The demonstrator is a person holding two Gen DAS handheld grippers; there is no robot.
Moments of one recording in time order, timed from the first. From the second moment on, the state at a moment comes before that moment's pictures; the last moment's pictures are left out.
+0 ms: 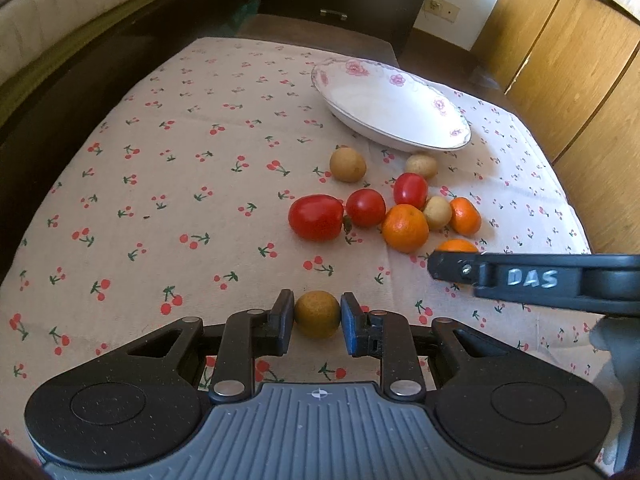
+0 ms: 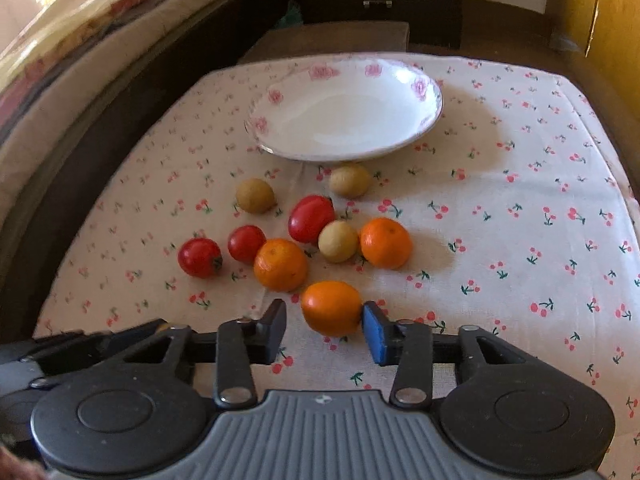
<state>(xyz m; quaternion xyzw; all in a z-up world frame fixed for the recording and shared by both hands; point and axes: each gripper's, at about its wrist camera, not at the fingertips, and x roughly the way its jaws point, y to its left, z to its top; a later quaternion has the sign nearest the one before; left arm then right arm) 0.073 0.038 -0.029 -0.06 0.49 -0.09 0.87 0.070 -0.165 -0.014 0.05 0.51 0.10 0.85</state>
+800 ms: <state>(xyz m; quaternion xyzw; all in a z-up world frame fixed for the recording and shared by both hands) 0.077 0.033 -0.005 -0.08 0.47 -0.10 0.87 0.059 -0.178 0.015 0.08 0.48 0.12 0.87</state>
